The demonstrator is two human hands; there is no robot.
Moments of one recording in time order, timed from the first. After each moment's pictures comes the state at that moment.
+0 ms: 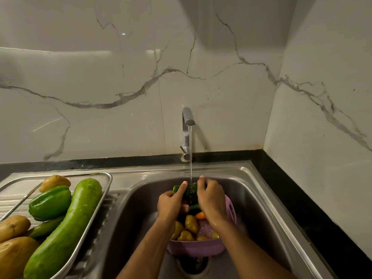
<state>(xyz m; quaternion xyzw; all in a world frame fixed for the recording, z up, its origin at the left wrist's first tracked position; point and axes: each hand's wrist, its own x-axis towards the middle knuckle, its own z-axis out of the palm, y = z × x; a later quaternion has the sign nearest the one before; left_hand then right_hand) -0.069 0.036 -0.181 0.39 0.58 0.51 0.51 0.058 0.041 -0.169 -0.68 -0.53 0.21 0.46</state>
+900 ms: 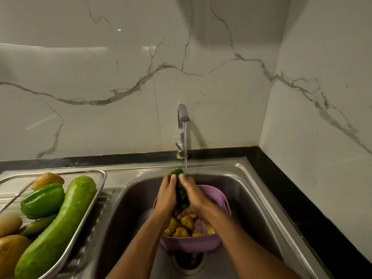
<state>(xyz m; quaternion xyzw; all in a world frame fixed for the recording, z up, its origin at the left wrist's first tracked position) -0.058 0.033 -0.165 0.42 0.51 0.54 0.51 0.047 0.040 -0.164 -0.52 -0.44 0.63 0.38</state>
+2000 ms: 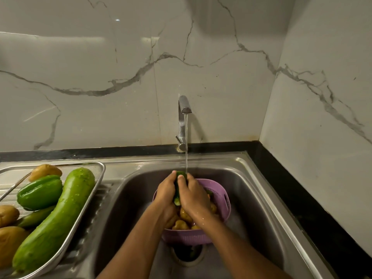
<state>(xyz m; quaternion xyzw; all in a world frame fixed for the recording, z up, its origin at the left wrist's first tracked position) -0.052 0.010 -0.136 0.23 0.50 0.50 0.66 0.030 0.016 -0.166 -0.66 -0.60 0.29 0.36</state>
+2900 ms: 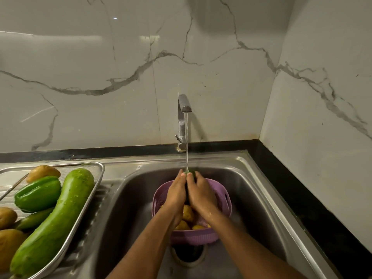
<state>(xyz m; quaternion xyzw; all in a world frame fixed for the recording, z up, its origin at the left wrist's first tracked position) -0.042 0.019 -0.161 0.35 0.51 0.49 0.62 0.042 0.031 -0.178 -0.67 -0.54 0.31 0.41</state>
